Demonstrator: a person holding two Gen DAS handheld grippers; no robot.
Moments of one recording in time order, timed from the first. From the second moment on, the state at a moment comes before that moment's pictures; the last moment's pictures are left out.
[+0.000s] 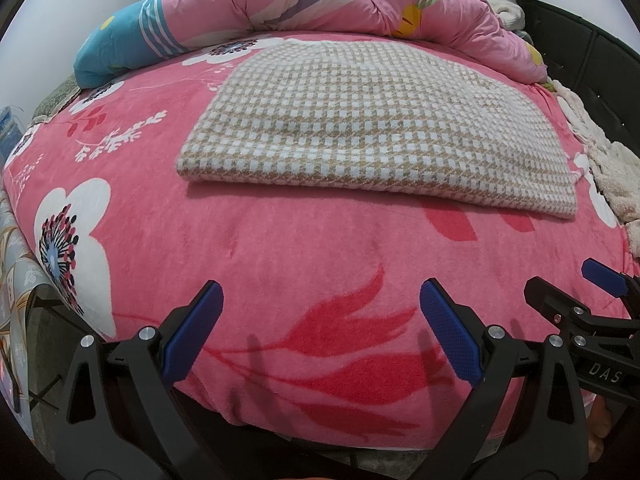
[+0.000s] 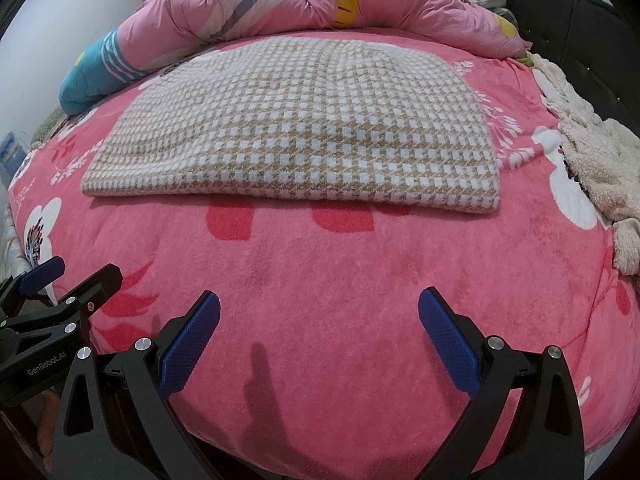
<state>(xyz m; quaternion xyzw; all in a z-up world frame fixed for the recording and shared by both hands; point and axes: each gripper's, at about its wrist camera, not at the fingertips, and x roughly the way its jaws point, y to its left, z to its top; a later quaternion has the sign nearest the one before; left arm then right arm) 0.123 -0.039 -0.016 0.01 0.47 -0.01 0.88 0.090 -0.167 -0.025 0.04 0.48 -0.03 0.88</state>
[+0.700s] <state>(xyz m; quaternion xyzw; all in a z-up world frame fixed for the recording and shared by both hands) 0.123 -0.038 -0.014 0.01 0.47 -0.01 0.88 0.094 -0.165 -0.024 0.04 0.48 -0.02 0.88</state>
